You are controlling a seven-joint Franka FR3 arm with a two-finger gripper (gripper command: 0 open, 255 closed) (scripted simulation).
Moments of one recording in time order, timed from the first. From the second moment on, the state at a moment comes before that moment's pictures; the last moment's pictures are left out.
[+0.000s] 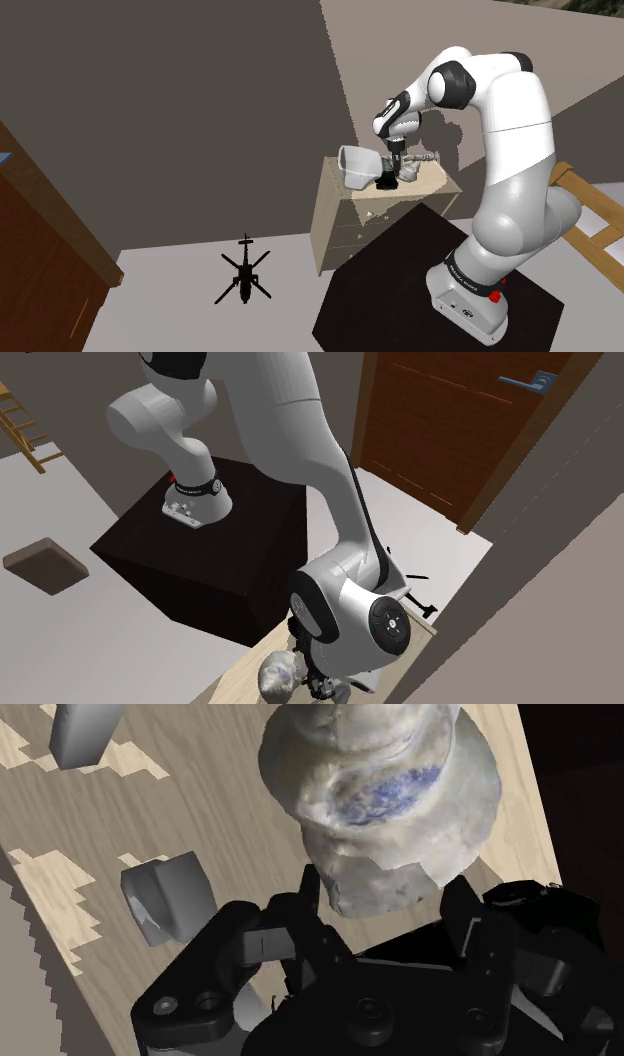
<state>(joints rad) -0.27 0.72 -0.34 -1.86 -0.01 2.26 -1.21</state>
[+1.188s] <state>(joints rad) -0.30 0.68 -0.35 -1.78 -0.28 2.17 -1.69</state>
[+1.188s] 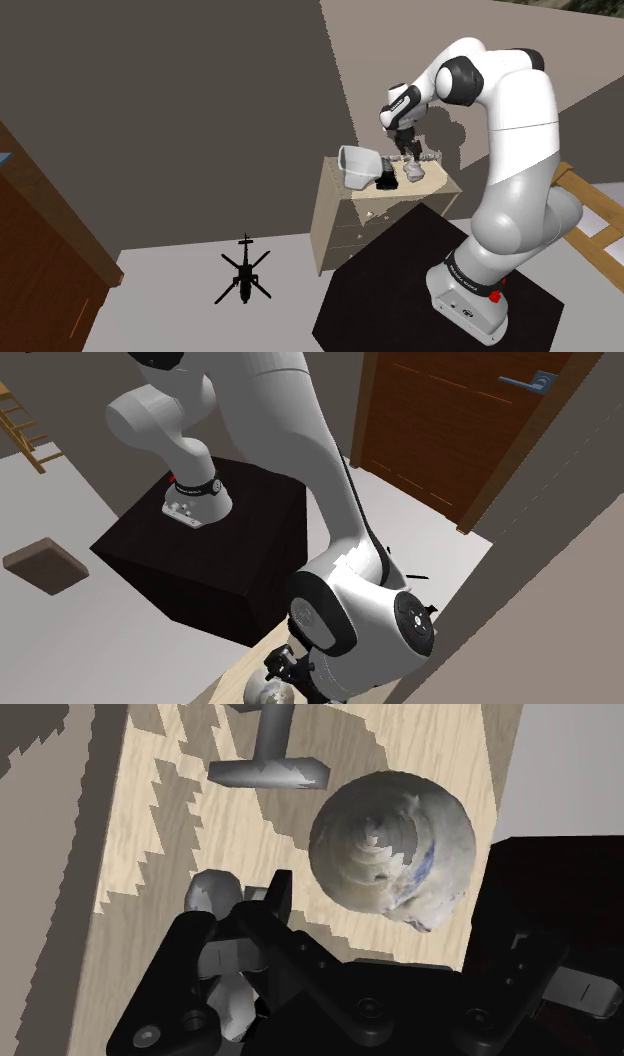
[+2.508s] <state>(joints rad) -0.34 0.72 -0.36 -1.78 -0.35 2.24 -1.81</state>
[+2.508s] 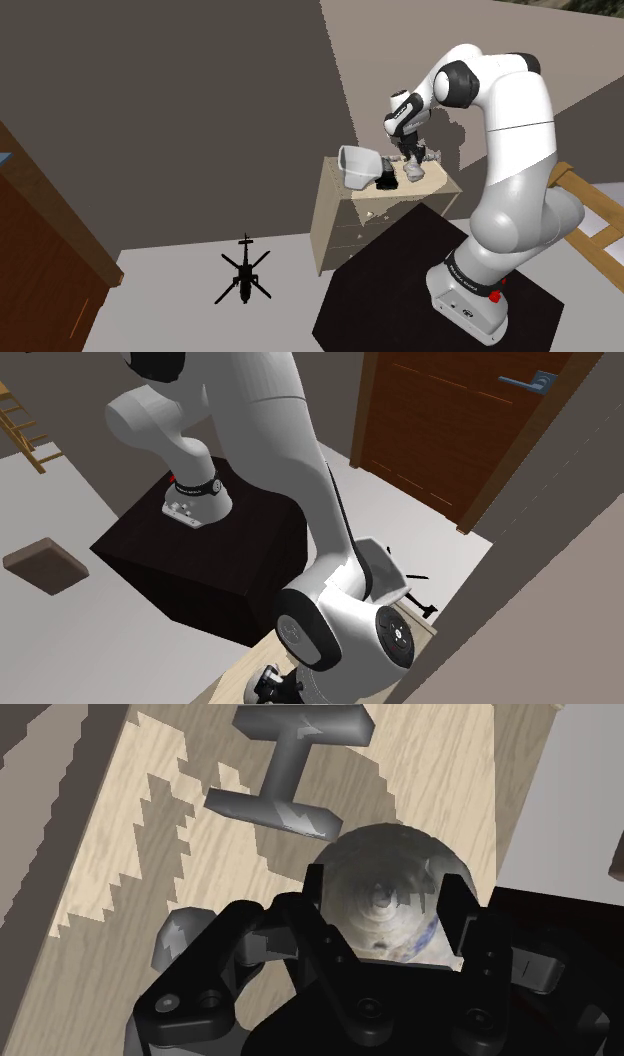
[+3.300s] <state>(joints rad) -0.33 0.67 -0.36 -1.80 -0.35 2.21 -1.83</state>
